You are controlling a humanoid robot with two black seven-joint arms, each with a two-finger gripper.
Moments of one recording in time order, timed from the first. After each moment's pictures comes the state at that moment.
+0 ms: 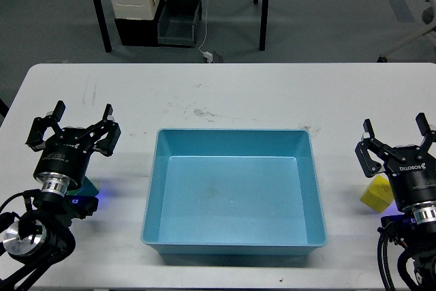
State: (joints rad) left arm -0.05 0.45 -0.93 -1.54 -0.64 -0.37 -0.47; right arm -0.17 -0.04 1.44 1.52 0.16 0.34 0.05
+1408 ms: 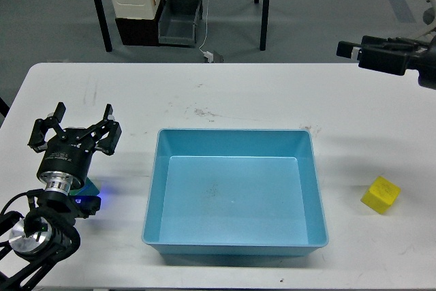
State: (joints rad) left arm -0.06 0.42 -0.93 -1.52 -0.64 -0.35 -0.49; right arm 1.09 -1.00 0.28 1.38 -1.89 0.39 0.49
